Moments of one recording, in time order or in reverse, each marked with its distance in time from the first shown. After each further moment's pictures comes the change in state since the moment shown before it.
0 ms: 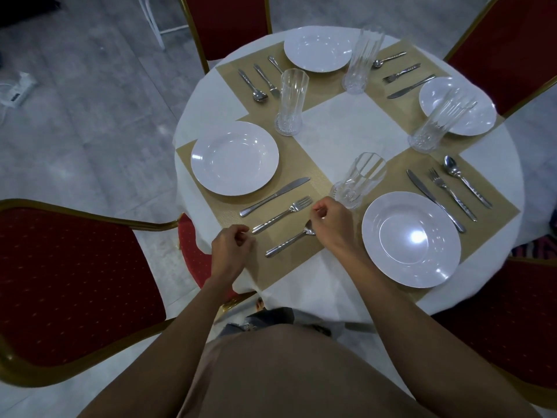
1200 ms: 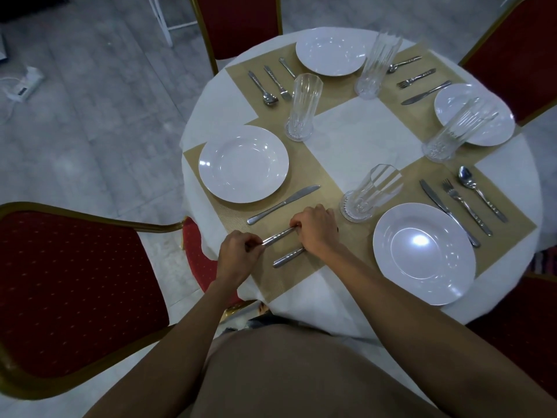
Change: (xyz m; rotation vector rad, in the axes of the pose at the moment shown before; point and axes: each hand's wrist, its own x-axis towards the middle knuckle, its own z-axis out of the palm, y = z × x) left_hand 0.017 -0.001 -0.002 0.143 -0.103 0.106; right_hand 0.025 -0.026 0.044 -0.591 -0.230 -0.321
